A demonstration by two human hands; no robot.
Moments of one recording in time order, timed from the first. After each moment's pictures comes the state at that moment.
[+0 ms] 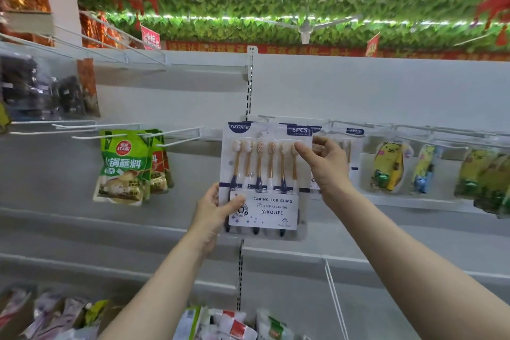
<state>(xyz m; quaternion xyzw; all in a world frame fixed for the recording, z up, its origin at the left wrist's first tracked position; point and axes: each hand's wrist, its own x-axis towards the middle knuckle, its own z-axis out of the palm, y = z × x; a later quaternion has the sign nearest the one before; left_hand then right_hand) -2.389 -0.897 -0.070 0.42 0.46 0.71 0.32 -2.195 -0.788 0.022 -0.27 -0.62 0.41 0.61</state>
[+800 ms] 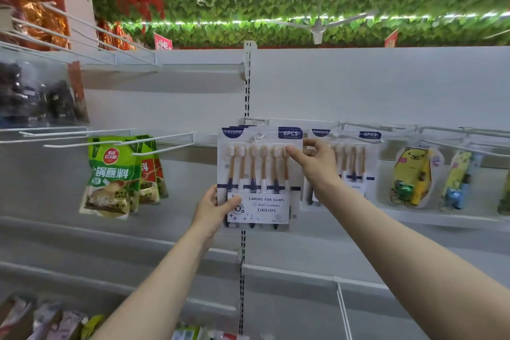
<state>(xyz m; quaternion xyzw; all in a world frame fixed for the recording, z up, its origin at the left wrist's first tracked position) -2.419 -0.797 -0.081 0.39 0.52 0.71 0.27 -2.228 -0.682 0.016 -0.29 -0.65 0.42 0.56</state>
